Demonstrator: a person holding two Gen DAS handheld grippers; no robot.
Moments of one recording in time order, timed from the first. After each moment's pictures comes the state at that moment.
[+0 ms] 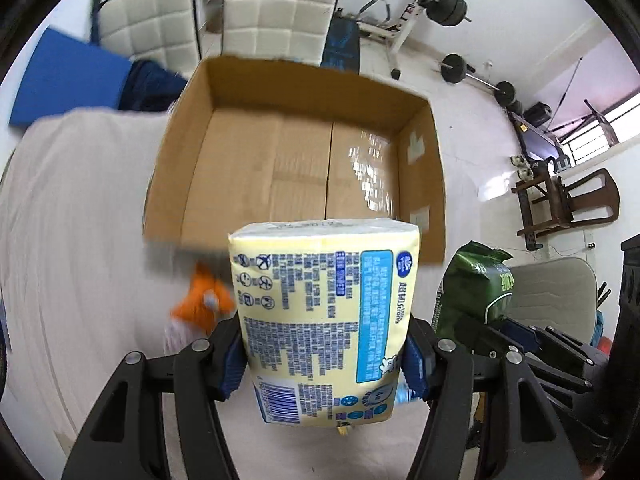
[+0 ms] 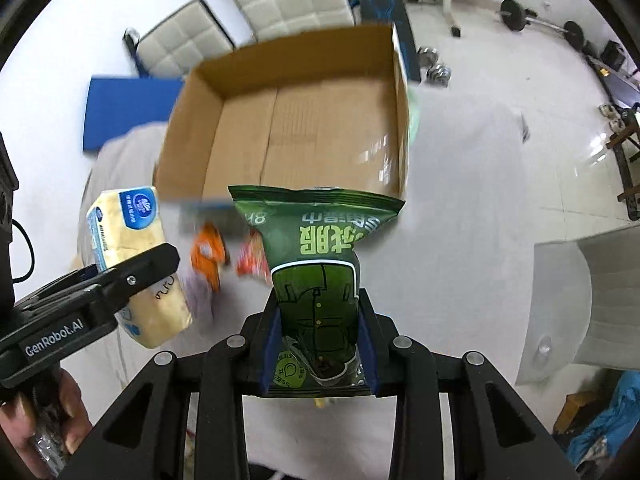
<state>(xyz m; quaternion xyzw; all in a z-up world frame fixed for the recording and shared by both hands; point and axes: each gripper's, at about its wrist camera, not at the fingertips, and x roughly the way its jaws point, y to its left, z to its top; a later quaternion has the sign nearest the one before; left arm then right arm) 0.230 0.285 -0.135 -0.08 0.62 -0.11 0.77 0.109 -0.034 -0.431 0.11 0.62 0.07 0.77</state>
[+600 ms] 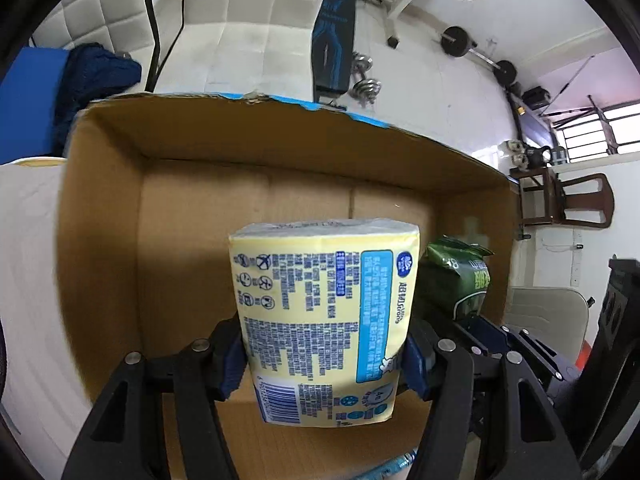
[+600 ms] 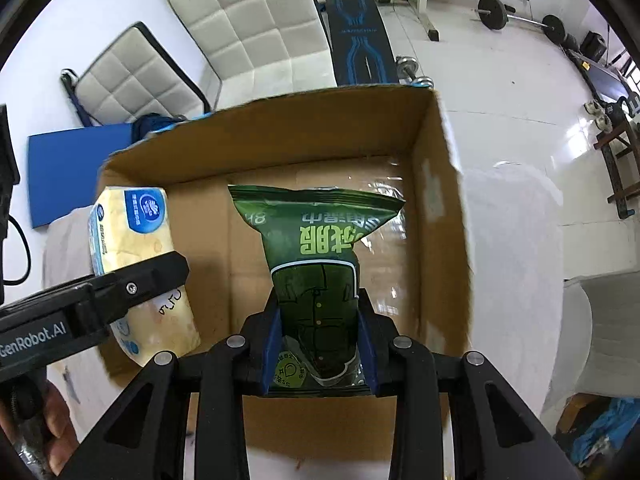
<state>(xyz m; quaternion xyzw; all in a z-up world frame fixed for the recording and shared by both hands) 0.435 0.162 -0.254 -0.11 0.69 -0.15 0.70 0.324 -0.066 -0.449 0.11 0.64 0.01 0.76</state>
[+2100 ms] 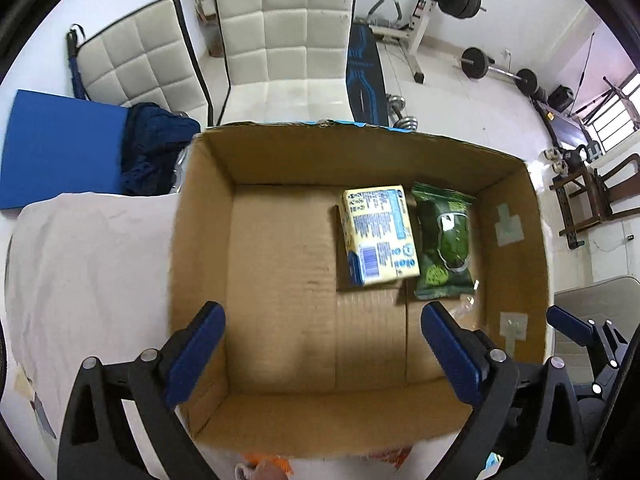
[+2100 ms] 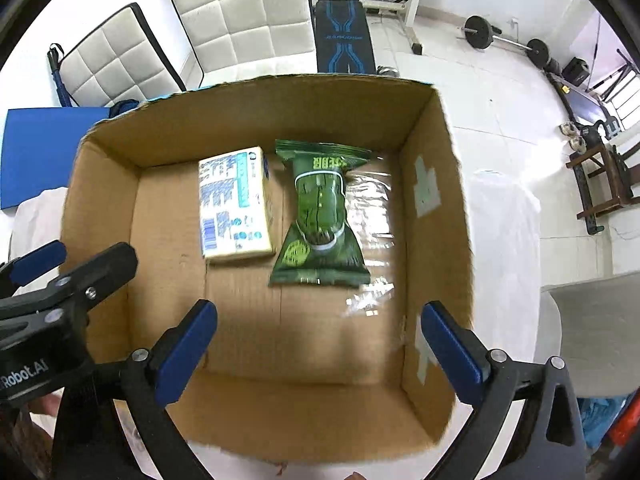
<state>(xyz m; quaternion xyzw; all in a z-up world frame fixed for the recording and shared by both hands) 0.309 0.131 -0.180 0.00 0.61 -0.08 0.79 0.291 -0.046 -0.418 0.04 0.62 -0.03 0.78</state>
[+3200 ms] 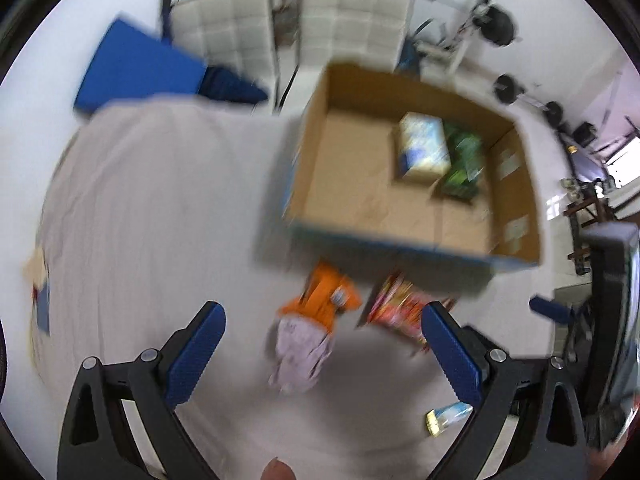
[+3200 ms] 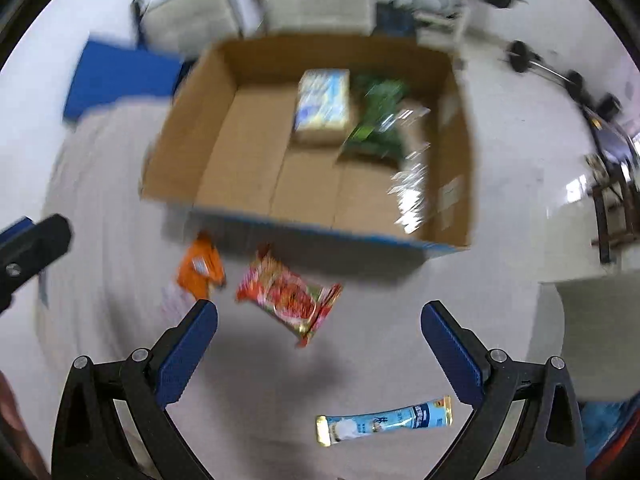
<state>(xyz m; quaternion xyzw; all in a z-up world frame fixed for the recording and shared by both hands) 0.140 0.207 -0.167 -0.05 0.61 0.01 0.79 0.144 0.007 -0.402 -0.03 0.64 0.08 0.77</state>
